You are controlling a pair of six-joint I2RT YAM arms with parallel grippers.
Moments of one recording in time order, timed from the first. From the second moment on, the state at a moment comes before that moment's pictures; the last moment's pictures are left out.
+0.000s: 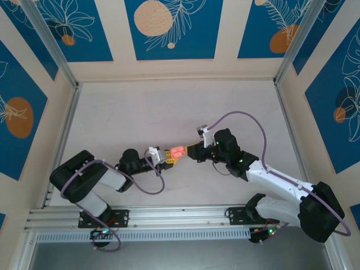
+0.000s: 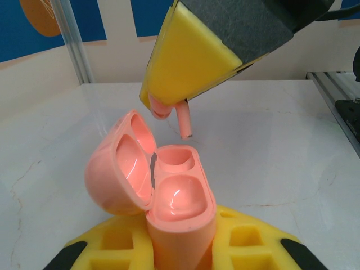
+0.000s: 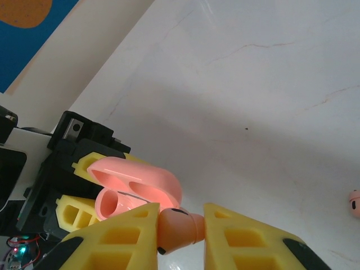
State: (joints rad) left arm -0.68 1.58 0.24 1.28 0.60 0.15; right arm 0.69 1.08 0.57 0.04 -0.33 0.44
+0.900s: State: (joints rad) left arm -0.68 1.55 0.23 1.27 0.58 0.15; right arm 0.78 1.14 0.68 -0.08 -0.21 0.32
